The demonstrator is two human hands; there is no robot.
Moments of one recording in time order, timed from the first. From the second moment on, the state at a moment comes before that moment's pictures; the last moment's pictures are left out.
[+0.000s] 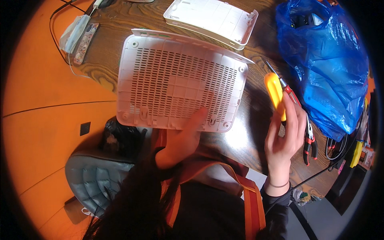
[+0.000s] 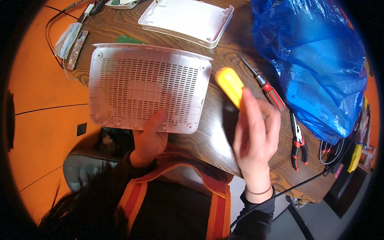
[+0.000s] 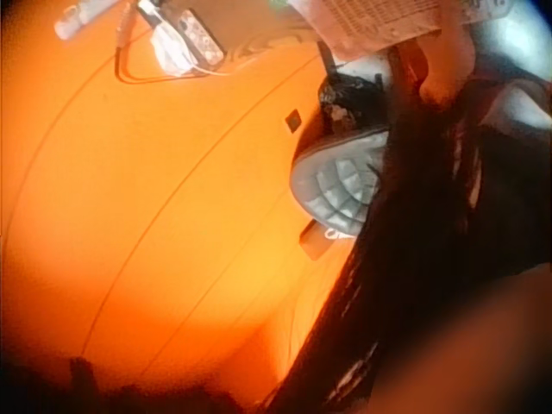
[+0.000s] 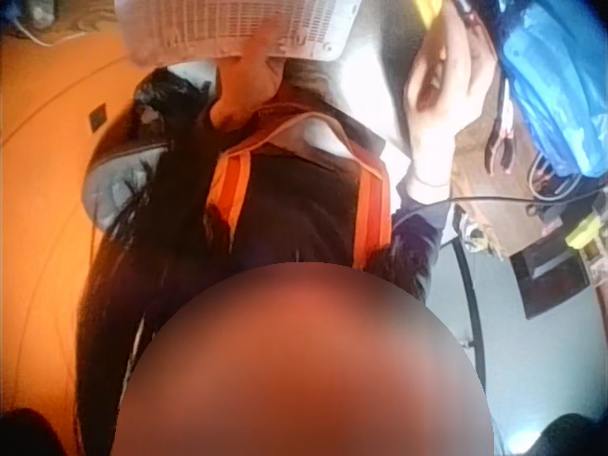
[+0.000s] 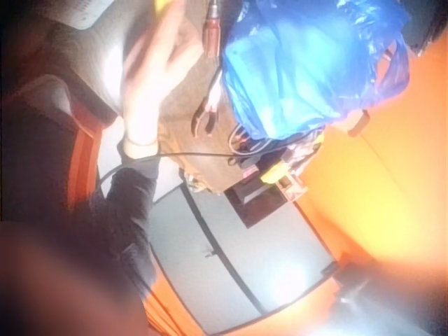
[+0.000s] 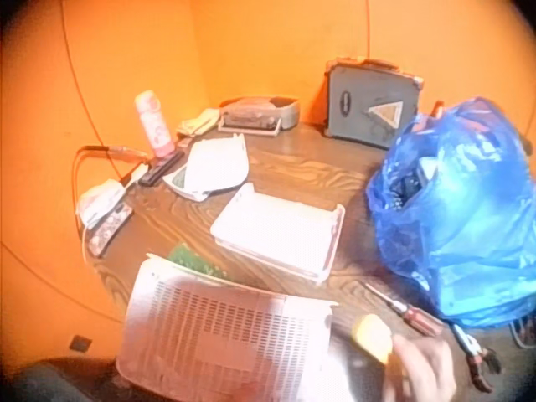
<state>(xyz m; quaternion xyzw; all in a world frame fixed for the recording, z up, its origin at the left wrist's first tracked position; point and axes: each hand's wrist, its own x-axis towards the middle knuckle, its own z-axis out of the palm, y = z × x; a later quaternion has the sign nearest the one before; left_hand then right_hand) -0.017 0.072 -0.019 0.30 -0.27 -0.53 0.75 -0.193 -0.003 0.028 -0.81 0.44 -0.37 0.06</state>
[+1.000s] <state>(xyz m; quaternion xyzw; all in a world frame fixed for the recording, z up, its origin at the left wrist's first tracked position) -0.015 0.078 -0.019 0.30 -0.27 -0.55 0.73 -0.197 -0.006 0.030 -0.79 0.45 -0.41 0.06</state>
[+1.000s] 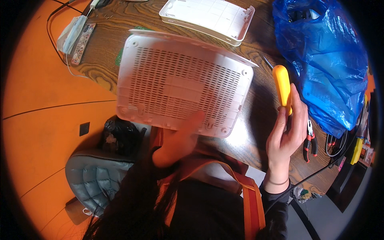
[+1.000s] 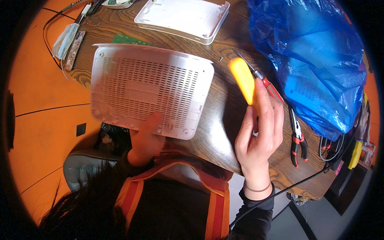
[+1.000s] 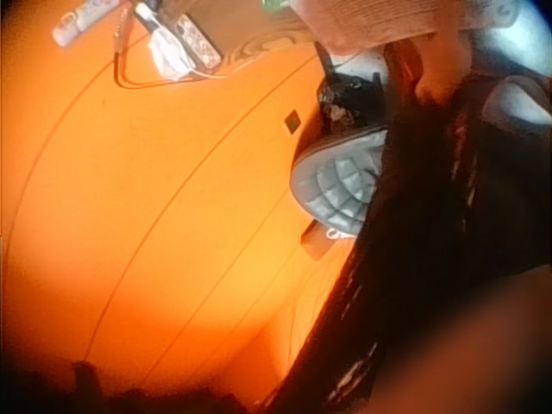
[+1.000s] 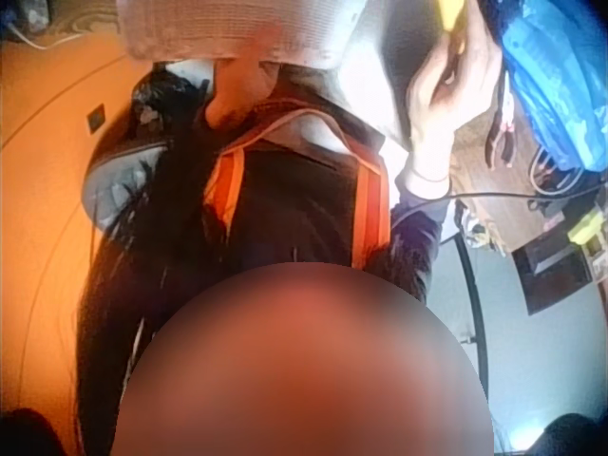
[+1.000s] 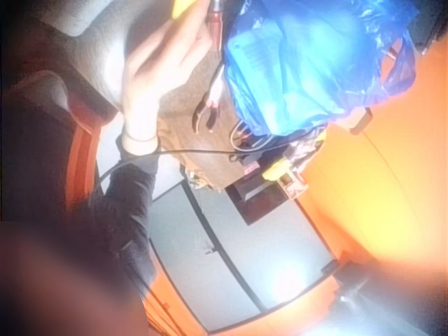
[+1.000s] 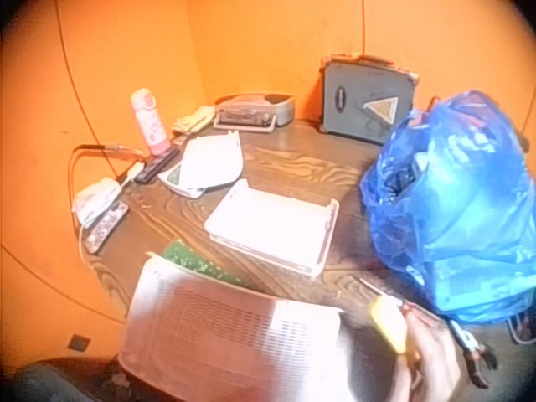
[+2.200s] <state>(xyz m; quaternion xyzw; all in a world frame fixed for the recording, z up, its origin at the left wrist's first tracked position) 0.013 0.074 -0.035 0.32 -0.22 -0.40 0.83 -0.161 -0.072 0.018 -0.65 0.41 -0.34 0.53</state>
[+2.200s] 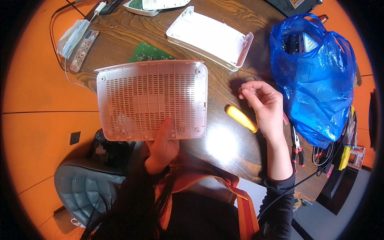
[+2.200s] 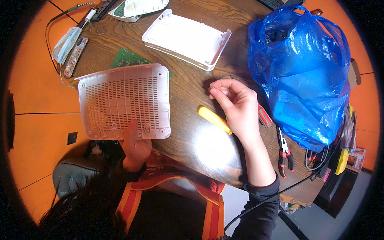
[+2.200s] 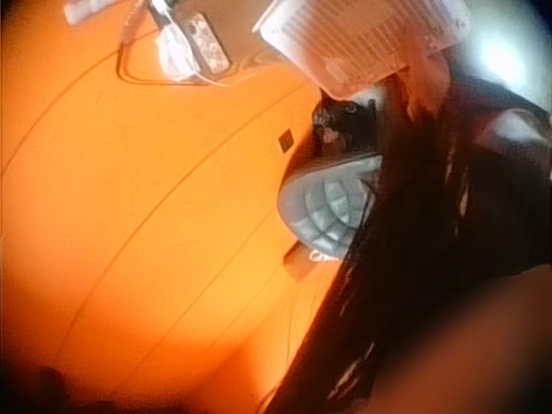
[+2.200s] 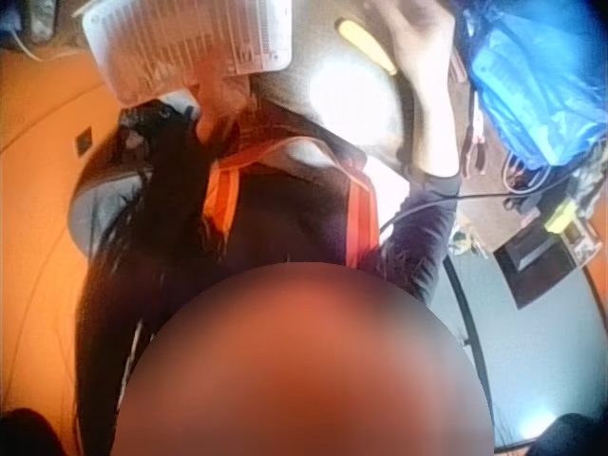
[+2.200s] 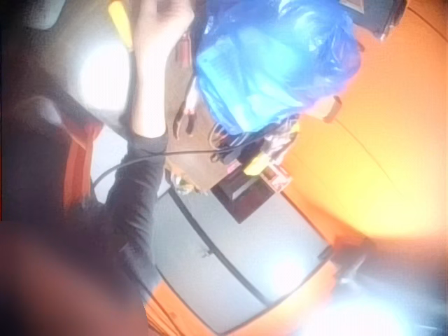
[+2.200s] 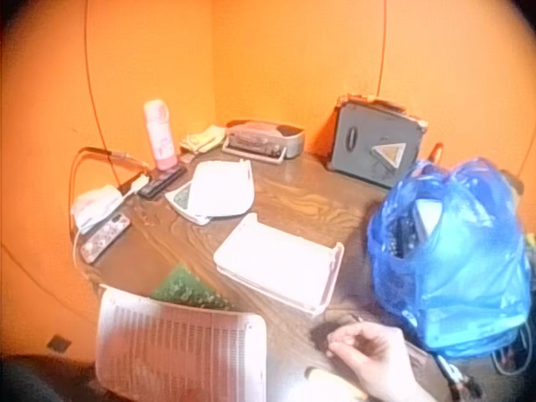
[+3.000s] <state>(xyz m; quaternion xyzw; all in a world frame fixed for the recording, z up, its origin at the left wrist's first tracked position) 0.022 0.066 -0.061 0.38 -0.16 -0.39 0.83 -0.264 -0.029 0.121 -0.66 0.20 -0.71 0.15</state>
